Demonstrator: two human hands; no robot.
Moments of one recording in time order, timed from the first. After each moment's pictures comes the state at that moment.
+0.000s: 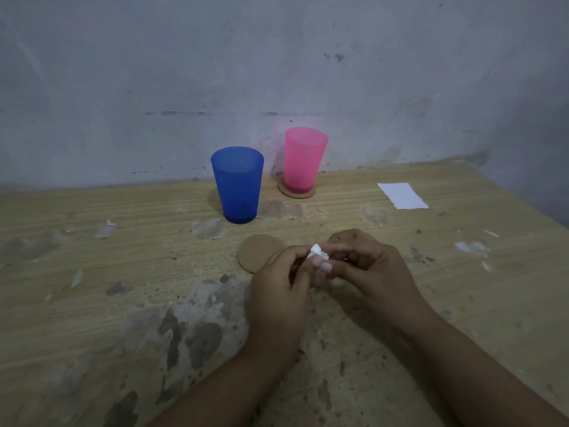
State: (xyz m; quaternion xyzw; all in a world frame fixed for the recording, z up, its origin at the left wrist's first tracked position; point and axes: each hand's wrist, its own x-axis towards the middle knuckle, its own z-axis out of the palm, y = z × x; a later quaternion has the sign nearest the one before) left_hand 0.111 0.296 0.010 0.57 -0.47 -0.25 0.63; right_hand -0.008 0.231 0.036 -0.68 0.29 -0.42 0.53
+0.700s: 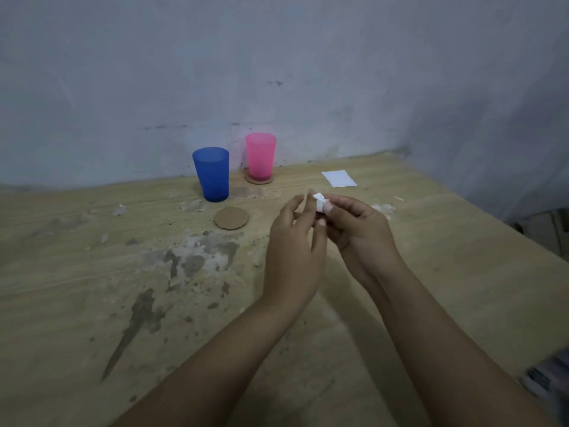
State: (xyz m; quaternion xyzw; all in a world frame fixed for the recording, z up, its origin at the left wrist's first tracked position) left_hand 0.013 0.371 0.072 0.59 -0.59 -0.11 0.54; right_hand -0.081 0.320 0.089 -0.47 0.24 -0.54 0.66
